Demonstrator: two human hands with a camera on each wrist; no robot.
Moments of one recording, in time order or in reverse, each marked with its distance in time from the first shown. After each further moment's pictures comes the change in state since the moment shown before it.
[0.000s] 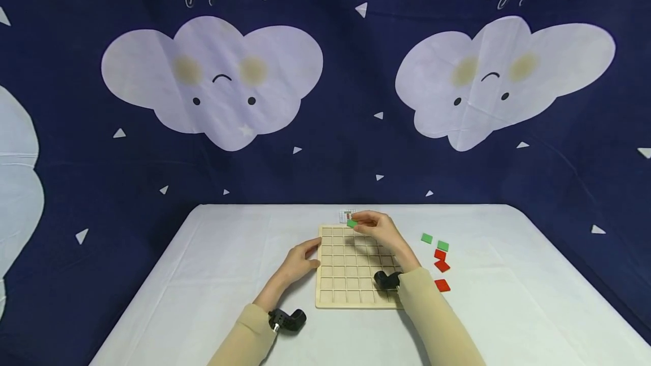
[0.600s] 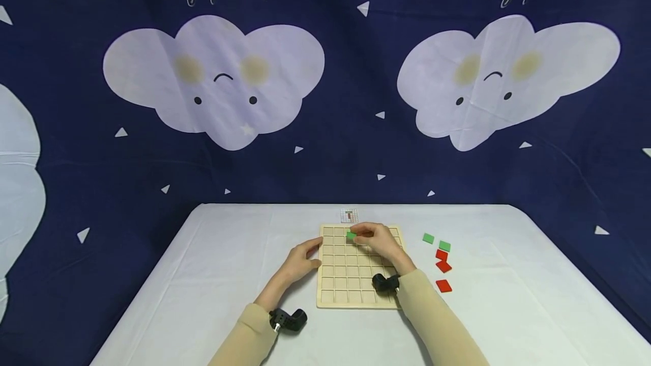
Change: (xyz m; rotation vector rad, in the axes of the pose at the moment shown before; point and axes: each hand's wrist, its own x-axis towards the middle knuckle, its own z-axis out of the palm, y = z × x) left_hand -0.001 0.003 -0.001 0.013 0.001 -0.010; right_hand 0.003 0.045 0.015 -0.105 -0.010 0.057
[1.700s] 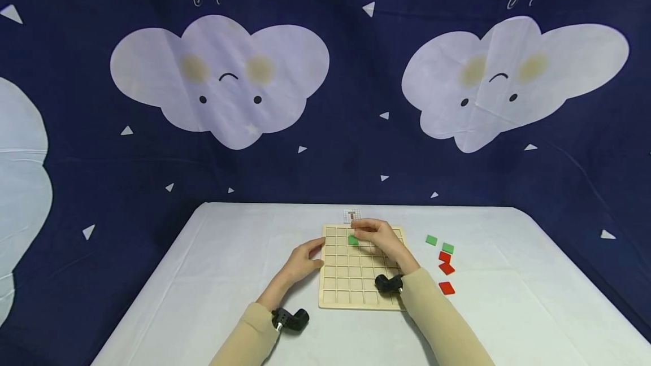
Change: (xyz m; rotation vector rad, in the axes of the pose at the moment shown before) left_hand -0.001 -0.001 0.000 0.027 0.013 0.028; right_hand 0.005 -0.007 -0.004 0.219 -0.064 0.002
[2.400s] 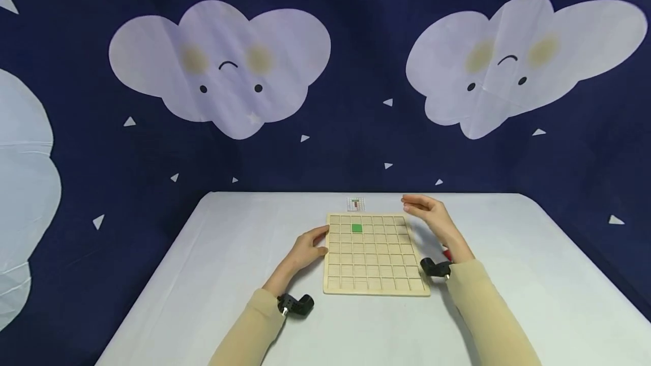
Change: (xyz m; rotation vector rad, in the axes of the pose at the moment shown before) left_hand 0.008 -0.001 -0.002 0.016 -0.015 -0.050; right_hand -0.043 -0.024 -0.091 -0.035 0.192 -0.037
